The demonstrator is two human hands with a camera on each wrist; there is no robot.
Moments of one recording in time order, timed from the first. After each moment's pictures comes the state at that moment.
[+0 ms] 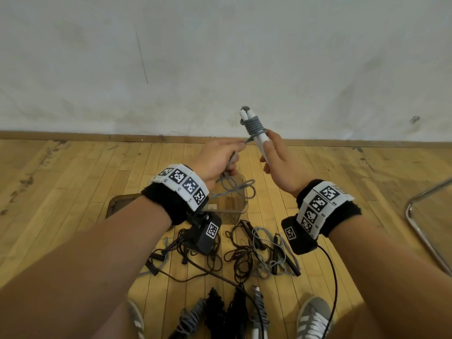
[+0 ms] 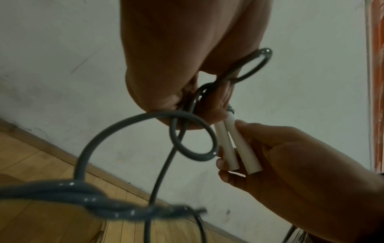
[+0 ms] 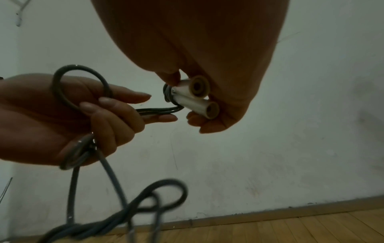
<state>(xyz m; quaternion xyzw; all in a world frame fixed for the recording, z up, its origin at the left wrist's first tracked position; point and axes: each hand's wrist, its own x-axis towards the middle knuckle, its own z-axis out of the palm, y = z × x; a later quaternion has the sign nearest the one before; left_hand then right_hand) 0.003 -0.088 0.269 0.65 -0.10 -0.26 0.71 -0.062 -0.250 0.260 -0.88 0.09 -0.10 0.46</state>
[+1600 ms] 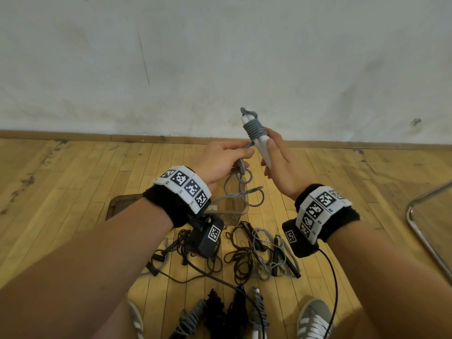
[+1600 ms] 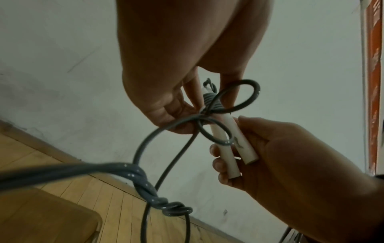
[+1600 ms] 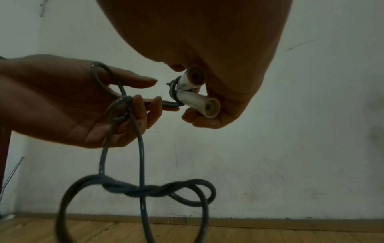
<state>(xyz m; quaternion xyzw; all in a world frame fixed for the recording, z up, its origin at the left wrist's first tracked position) -0.003 -0.088 0.274 0.67 -0.13 -0.23 0.69 -0.066 -0.249 0.258 -0.88 0.08 -0.14 0.44</state>
